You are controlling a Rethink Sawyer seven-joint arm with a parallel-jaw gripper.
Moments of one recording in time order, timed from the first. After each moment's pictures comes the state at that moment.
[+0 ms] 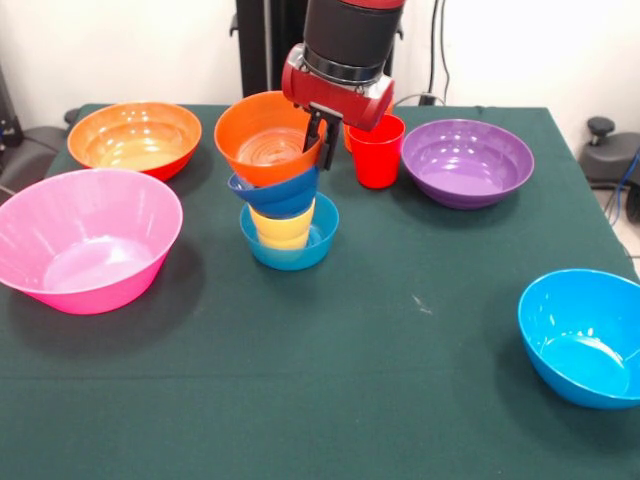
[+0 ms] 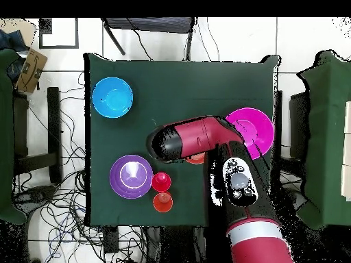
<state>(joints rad) -0.36 -0.70 0.25 1.63 -0.56 0.72 2.43</state>
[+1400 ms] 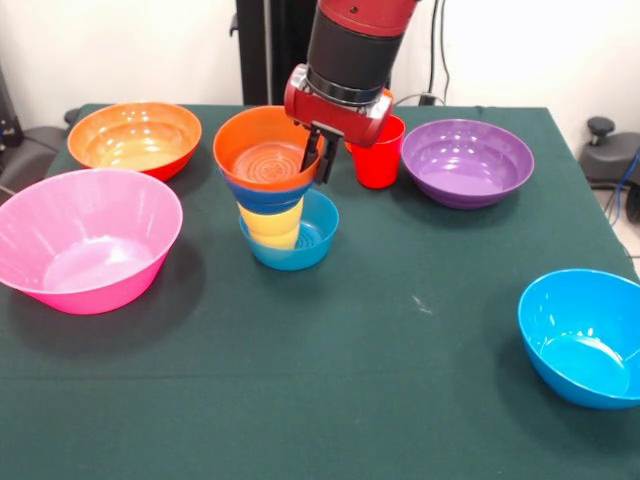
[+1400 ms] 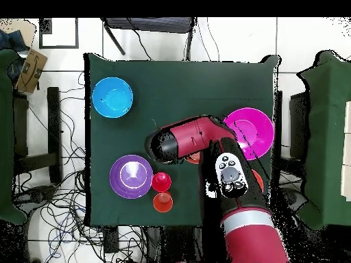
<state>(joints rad) -0.34 -0.65 0.25 1.61 -0.64 0.72 2.43</state>
